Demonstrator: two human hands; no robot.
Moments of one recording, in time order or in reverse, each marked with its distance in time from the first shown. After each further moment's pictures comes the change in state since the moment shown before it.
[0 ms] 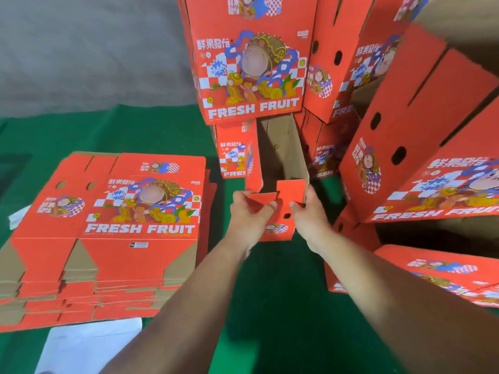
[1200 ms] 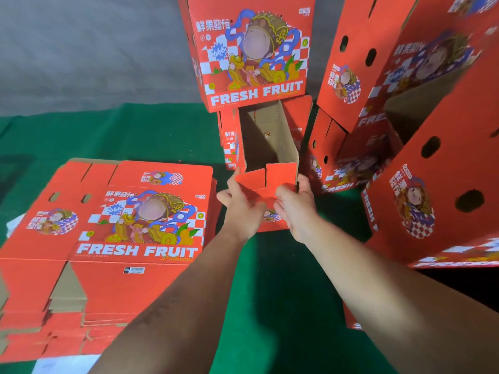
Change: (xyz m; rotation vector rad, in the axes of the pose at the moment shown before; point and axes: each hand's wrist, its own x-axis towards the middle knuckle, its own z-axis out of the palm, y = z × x) left_hand 0.116 -0.023 -0.020 0.252 0.106 0.183; right_hand 0.074 -0.045 0.064 0.436 -0.088 0.198
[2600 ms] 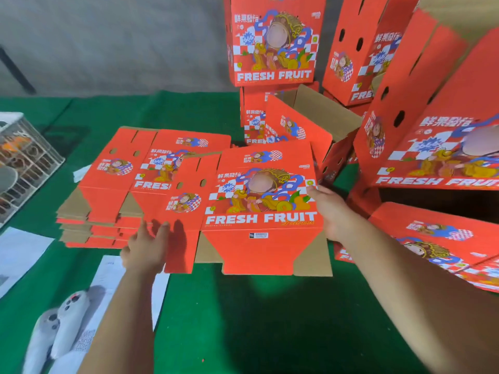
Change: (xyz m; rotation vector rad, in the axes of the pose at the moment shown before) left_hand -0.243 -0.066 -0.210 0.348 0.352 -0.516; right_hand -0.169 0.027 -0.093 -0.119 -0.076 0.159
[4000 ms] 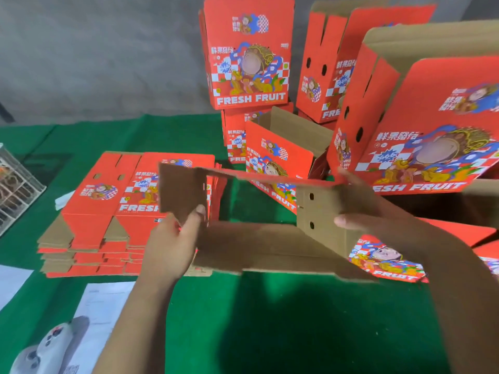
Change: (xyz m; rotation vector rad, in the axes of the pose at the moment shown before) left_hand -0.092 0.101 -0.007 -0.119 -0.073 0.536; right_hand -0.116 -0.057 -0.112 -0.406 -0.382 -0.421
